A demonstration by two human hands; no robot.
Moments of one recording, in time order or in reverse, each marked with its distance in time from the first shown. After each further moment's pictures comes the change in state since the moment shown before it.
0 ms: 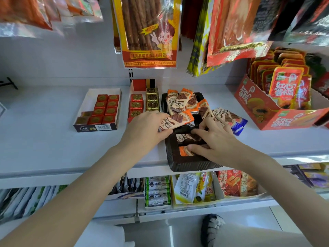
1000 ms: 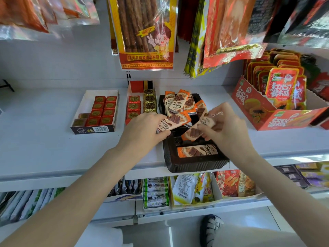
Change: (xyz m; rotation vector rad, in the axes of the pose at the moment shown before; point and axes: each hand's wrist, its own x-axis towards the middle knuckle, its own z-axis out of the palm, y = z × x) left_hand -0.001 0.004 -0.003 0.029 -0.024 -0.020; right_hand -0.002 0.009 -0.001 0.658 0.549 0.195
